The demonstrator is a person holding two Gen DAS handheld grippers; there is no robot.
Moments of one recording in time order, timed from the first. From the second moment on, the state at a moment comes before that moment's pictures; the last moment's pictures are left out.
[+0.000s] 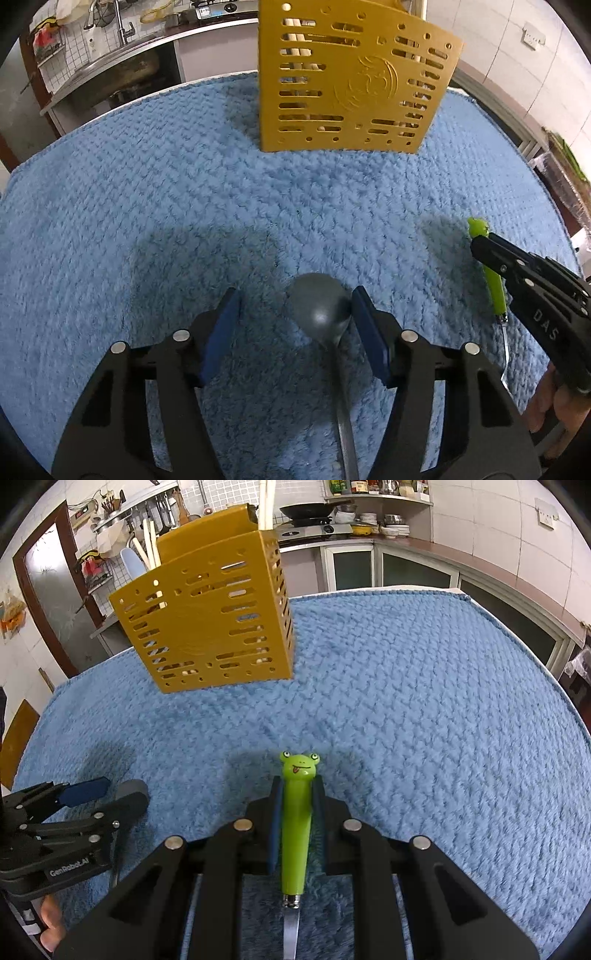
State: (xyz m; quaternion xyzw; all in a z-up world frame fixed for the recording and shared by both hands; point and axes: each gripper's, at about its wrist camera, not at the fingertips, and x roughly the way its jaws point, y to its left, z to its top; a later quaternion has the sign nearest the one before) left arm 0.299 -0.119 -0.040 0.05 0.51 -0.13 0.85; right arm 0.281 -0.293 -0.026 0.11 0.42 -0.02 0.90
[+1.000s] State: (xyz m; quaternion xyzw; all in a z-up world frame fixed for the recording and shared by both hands) left arm 0.295 -0.091 -0.019 0.04 0.49 -0.14 0.86; right arm 0.275 -0.307 -0.027 0.14 0.41 0.00 0.90
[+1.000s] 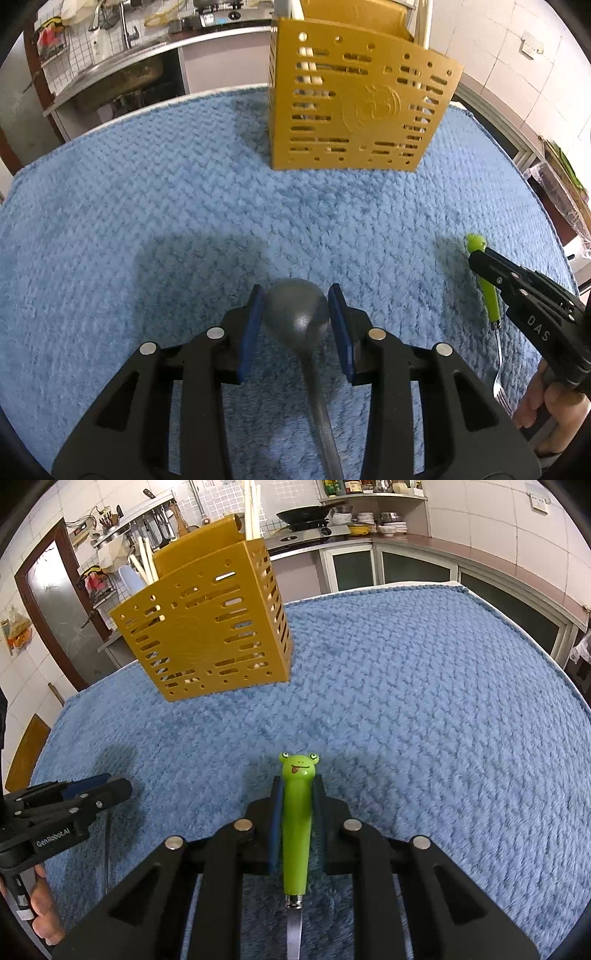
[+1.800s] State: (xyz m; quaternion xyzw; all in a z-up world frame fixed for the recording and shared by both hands) left arm 0.262 -0.070 0.075 0.02 0.33 -0.16 0.93; right arm 0.239 -0.304 0.050 0.12 0.31 0.00 0.95
